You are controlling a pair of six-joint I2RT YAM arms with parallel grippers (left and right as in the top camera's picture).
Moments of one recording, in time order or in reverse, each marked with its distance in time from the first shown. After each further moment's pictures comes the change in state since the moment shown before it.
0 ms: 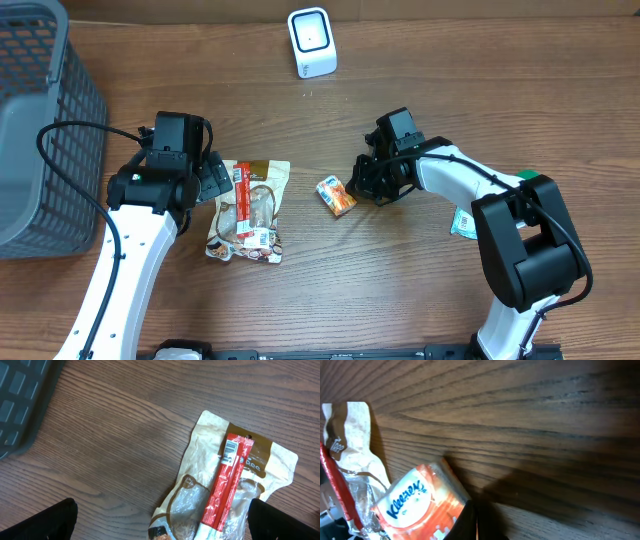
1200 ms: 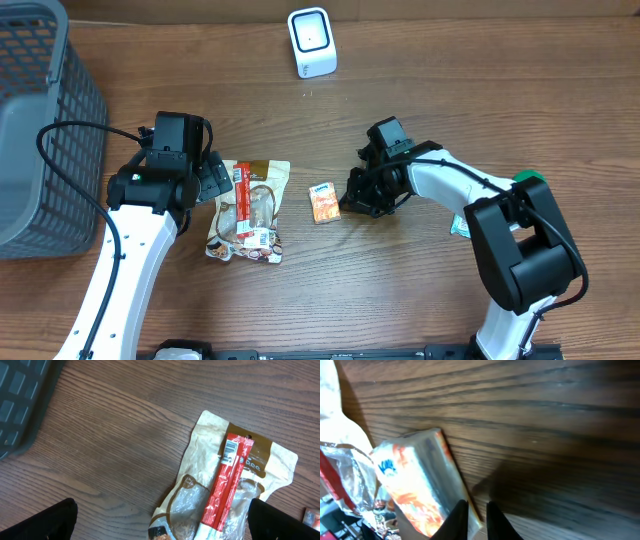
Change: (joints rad) left arm 0.000 0.000 0.000 0.000 0.000 0.000; right arm 0.038 0.000 -0.007 -0.101 -0.037 0.026
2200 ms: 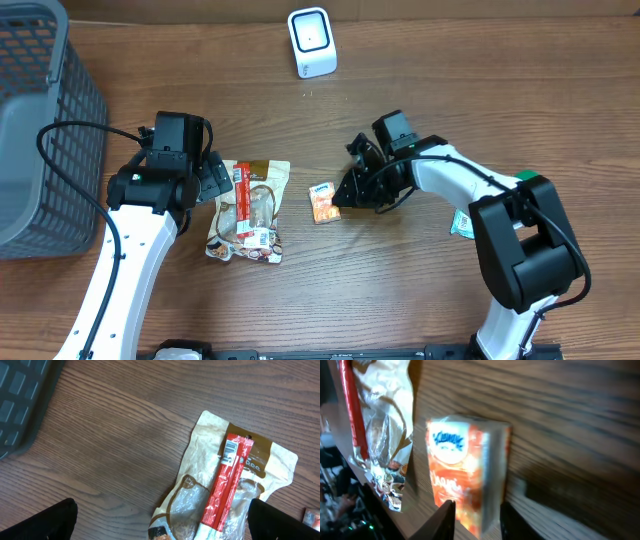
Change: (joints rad) left arm 0.000 0.000 0.000 0.000 0.000 0.000; right arm -0.012 0.000 0.024 0.002 -0.123 -0.358
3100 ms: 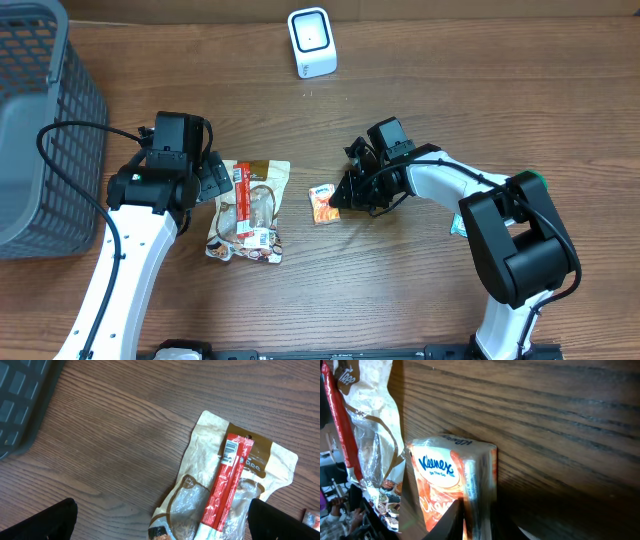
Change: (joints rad) left arm 0.000 0.000 0.000 0.000 0.000 0.000; right arm 0.014 0.033 -0.042 0.125 0.000 0.126
